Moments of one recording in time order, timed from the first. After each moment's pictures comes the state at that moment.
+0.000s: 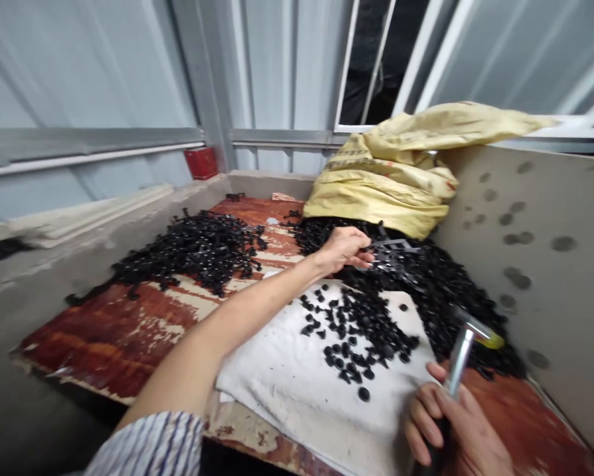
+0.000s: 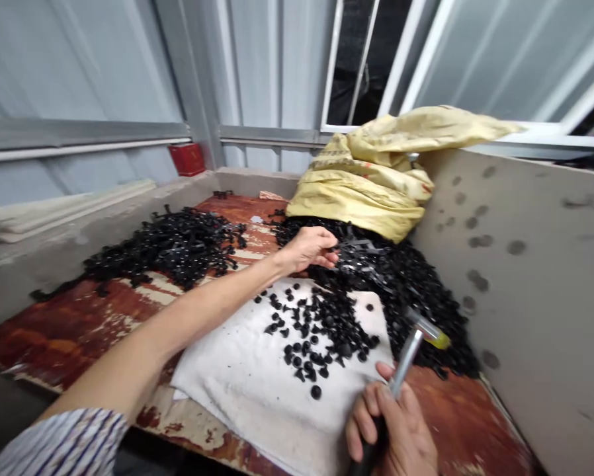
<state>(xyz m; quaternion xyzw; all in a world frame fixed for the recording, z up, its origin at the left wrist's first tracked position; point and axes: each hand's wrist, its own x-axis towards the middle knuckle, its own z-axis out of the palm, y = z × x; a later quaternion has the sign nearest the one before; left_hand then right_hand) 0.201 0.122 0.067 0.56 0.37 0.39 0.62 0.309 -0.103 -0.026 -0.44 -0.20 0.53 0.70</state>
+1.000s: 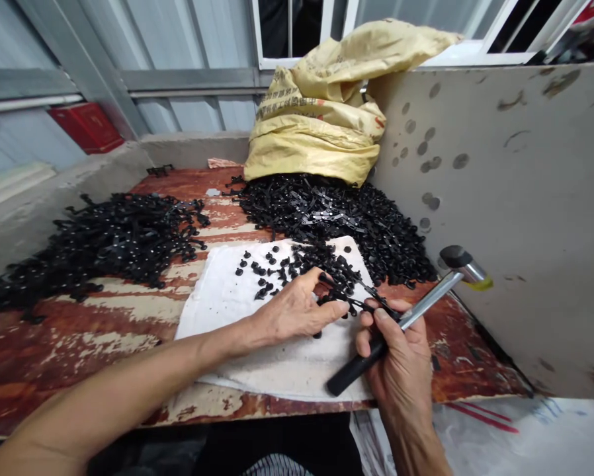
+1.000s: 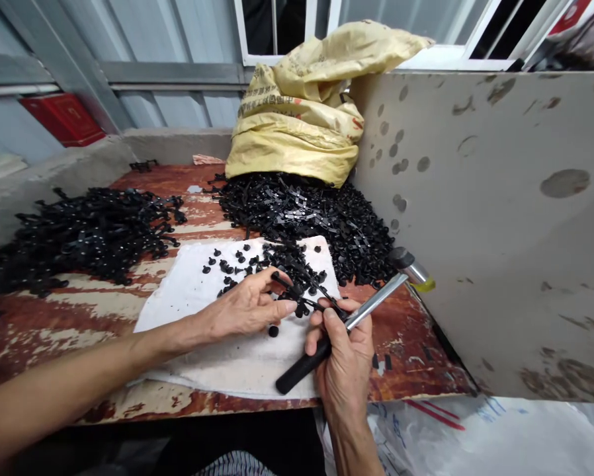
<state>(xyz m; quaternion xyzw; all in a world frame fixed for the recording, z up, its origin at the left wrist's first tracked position) 0.179 -0.010 0.027 0.68 0.34 0.19 0.63 0.301 -0.097 -0.026 -0.42 -0.15 0.38 0.81</state>
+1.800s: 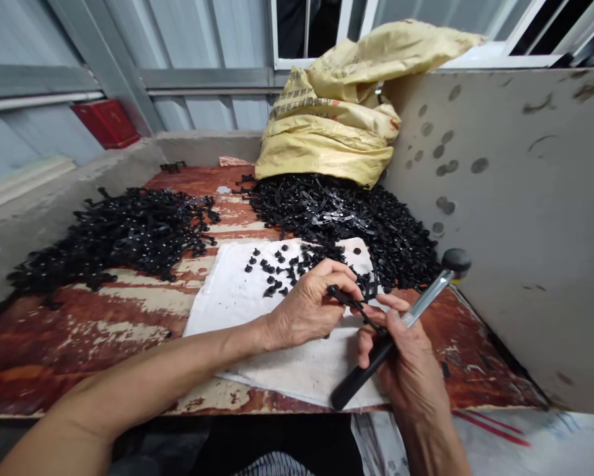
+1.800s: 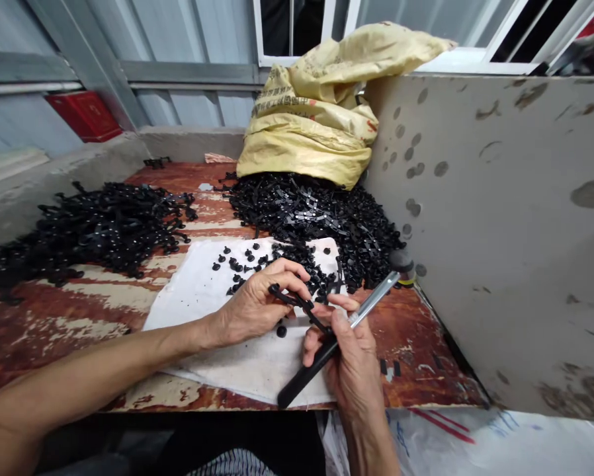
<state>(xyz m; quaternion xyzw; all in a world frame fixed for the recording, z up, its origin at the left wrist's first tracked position) 0.181 -0.005 0.011 0.77 0.20 0.36 0.48 0.308 -0.101 -0.020 -0.42 -0.21 0.49 0.74</state>
